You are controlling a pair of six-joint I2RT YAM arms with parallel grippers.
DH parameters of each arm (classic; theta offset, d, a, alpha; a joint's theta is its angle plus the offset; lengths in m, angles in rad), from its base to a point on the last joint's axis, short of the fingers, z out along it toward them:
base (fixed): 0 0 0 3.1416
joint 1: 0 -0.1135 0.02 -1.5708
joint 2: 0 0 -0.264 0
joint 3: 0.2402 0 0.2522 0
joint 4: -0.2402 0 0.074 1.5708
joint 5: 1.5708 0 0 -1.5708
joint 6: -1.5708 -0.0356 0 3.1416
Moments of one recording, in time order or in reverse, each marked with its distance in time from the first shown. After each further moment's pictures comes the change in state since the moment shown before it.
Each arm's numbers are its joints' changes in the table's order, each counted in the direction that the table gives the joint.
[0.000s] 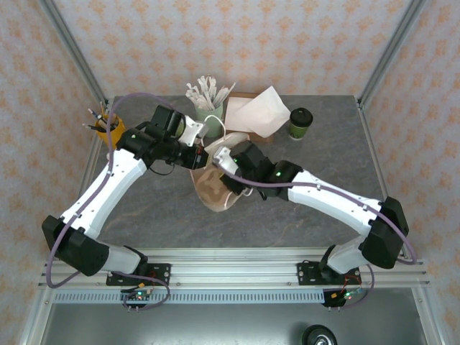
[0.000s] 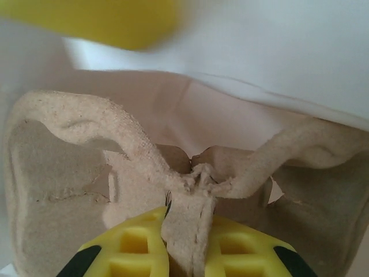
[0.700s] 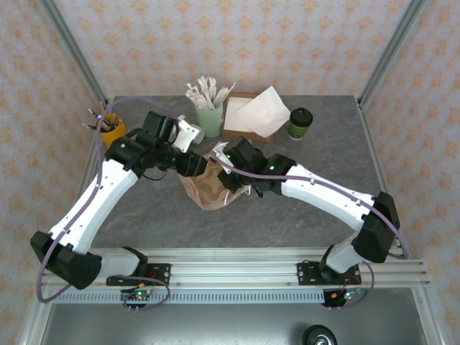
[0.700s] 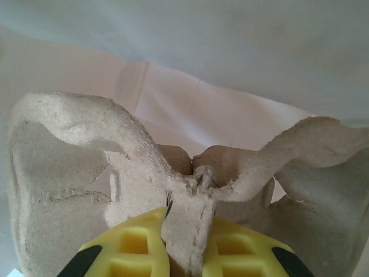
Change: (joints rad) left arm 0.007 0.117 -0.051 -0.024 -0.070 -0.127; right arm 0.011 -0.066 0.109 -0.112 0.035 -0.172
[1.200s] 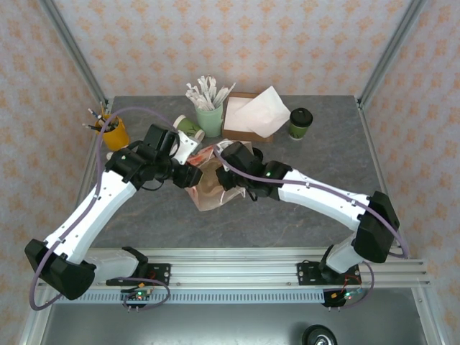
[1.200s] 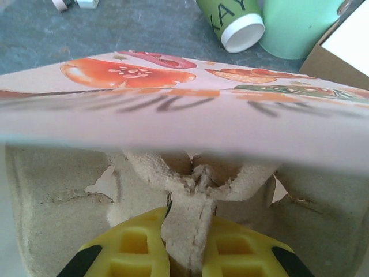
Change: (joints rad) left arm 0.041 0.069 -0.126 0.018 -0.163 -0.014; right arm -0.030 -0.001 -0.093 0.187 0.135 -0.237
